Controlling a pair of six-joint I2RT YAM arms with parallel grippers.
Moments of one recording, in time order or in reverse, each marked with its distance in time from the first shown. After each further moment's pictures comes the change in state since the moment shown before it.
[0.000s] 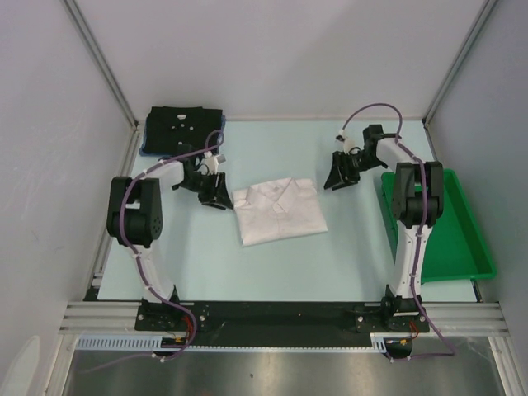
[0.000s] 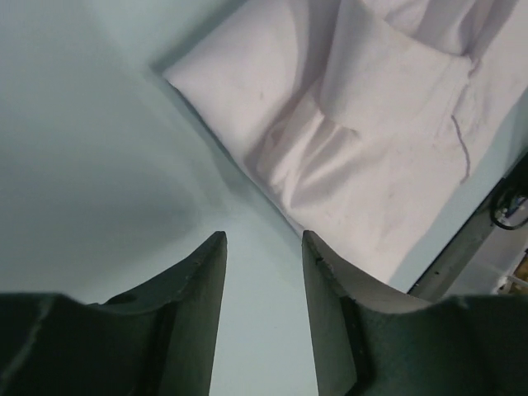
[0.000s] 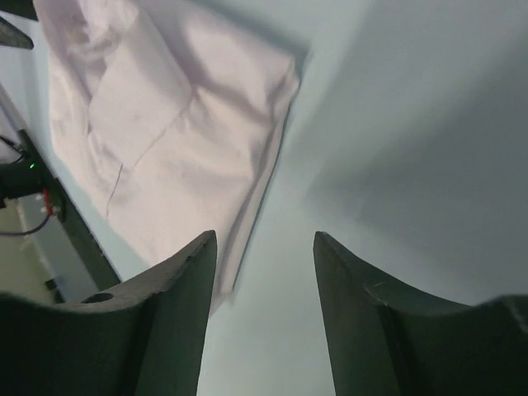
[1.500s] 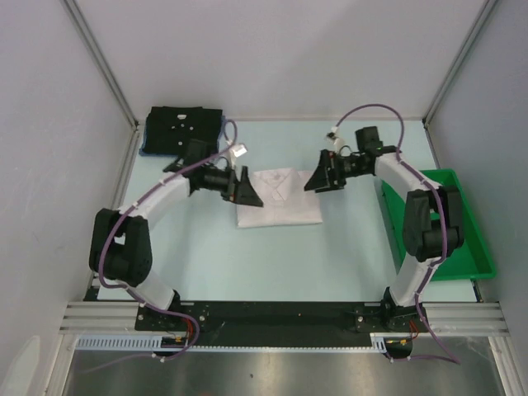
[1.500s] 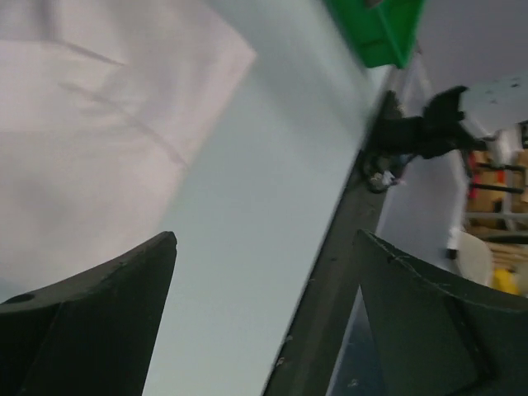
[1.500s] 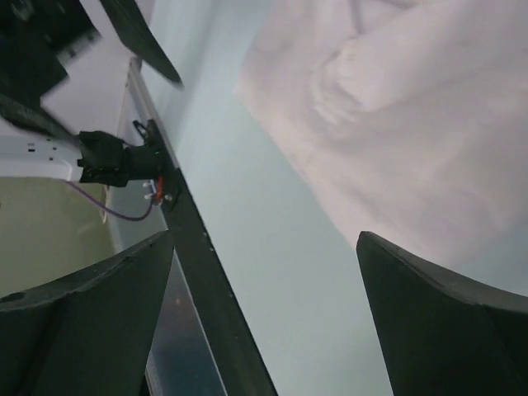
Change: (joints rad) left arm -0.151 -0.357 -0.130 0.156 0.272 -0.149; right arm 0.078 -0.427 -0.378 0.227 -0.205 0.263
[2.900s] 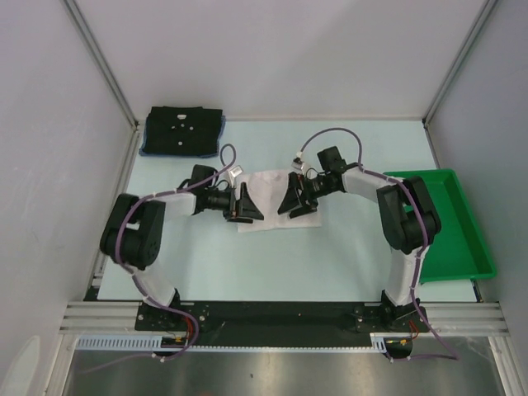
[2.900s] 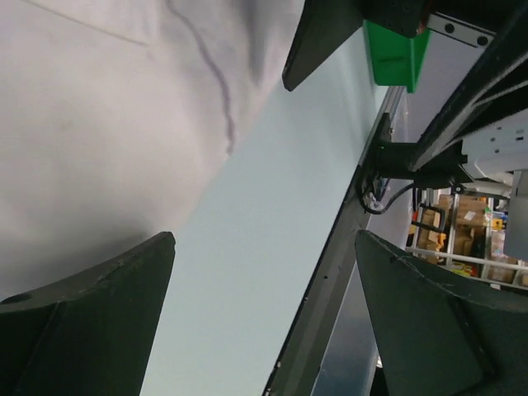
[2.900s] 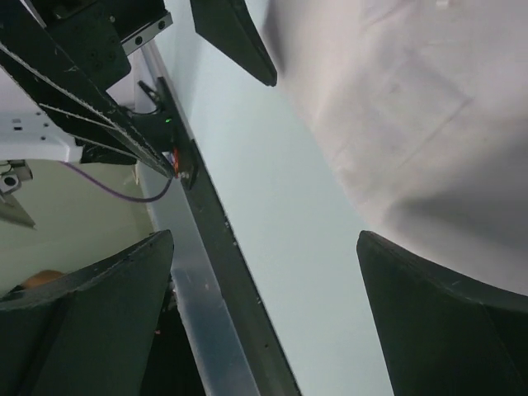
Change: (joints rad) left arm -0.008 0.076 -0.325 0.446 0.044 -0.303; right arm 0.239 0.099 -0.110 0.213 0.000 0.225
